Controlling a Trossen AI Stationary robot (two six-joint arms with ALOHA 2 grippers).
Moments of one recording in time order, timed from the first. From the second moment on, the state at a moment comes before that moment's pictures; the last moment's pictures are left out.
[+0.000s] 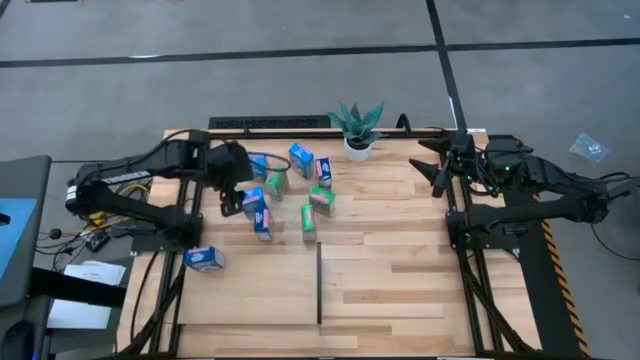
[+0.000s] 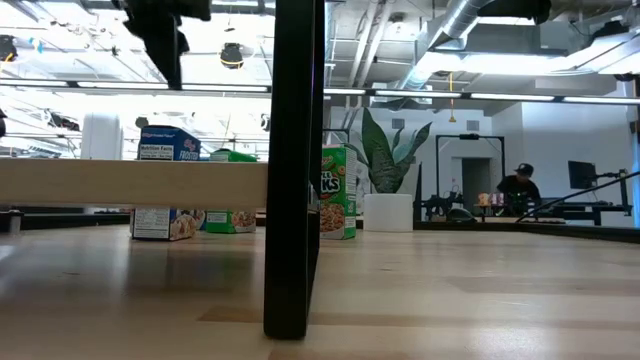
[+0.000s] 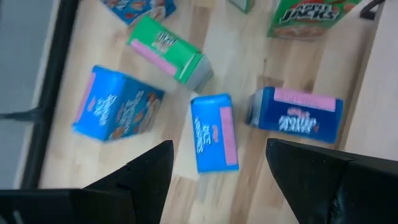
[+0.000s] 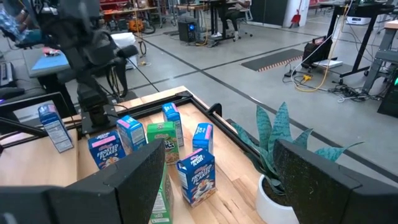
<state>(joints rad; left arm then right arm) 0.24 1.15 1.22 -1.17 -0.16 0.03 -0.09 0.61 0.92 -0.49 0.39 0.15</state>
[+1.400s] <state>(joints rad) 0.31 1.13 0.95 -0.88 -0.07 0.14 -0.09 0.61 0.92 -0.49 0.39 0.15</state>
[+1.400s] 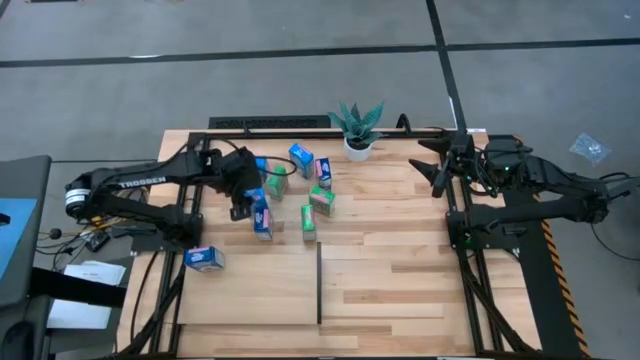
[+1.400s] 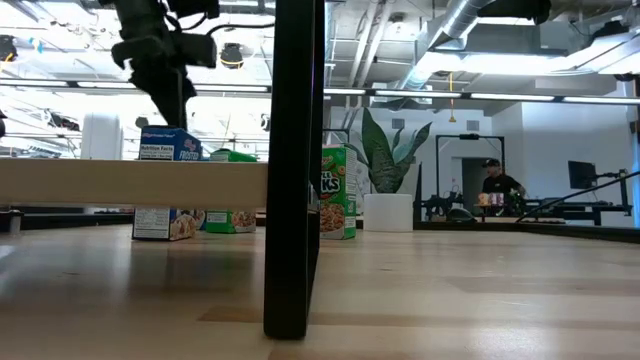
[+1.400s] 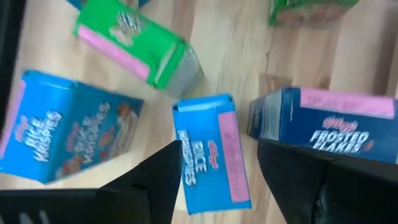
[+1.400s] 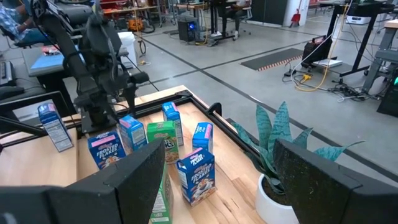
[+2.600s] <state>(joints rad) 0.33 1.26 0.96 -0.94 -0.05 0.22 -0.09 0.61 0.92 -0.52 0.39 0.15</state>
